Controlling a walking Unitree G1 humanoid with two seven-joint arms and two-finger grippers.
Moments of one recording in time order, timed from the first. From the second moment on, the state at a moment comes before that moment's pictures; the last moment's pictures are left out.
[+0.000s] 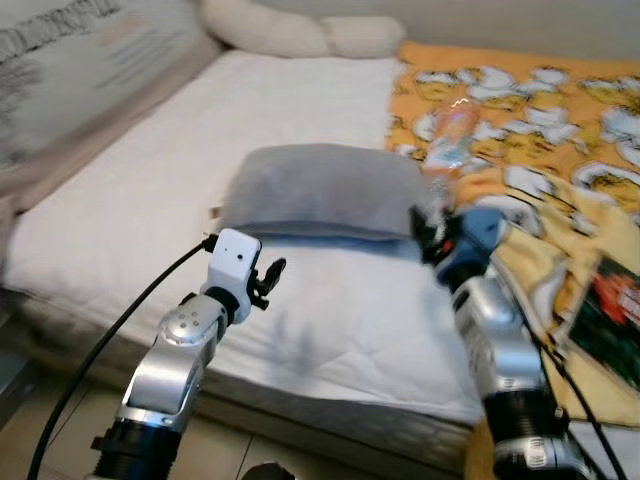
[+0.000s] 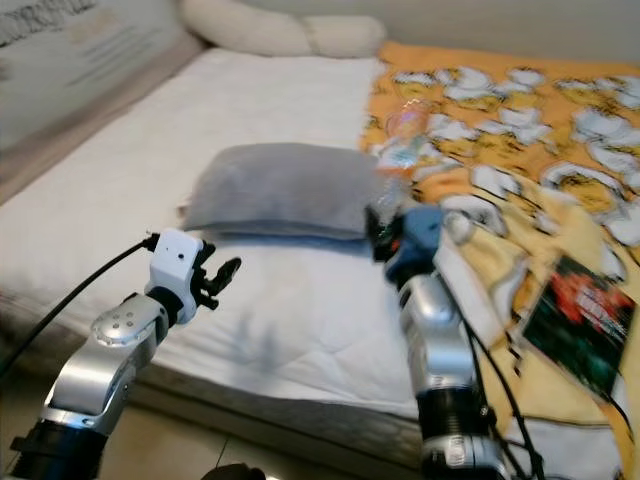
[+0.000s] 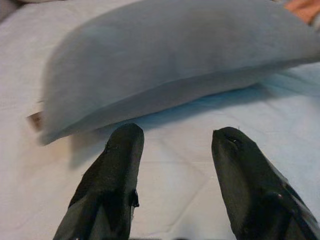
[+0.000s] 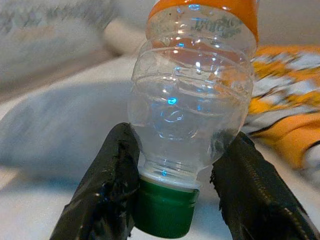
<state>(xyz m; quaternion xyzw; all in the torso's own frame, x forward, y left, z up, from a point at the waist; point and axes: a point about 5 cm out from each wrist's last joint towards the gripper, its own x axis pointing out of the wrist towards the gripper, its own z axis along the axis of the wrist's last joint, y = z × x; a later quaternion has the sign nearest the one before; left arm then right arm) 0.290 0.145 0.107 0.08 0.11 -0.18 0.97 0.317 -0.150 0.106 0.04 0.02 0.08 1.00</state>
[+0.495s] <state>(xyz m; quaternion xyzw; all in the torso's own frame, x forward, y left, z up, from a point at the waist) 0.295 0.165 0.110 0.06 0.11 -0.12 0.98 0.305 -0.128 0.091 0.06 0.09 0.12 0.99</state>
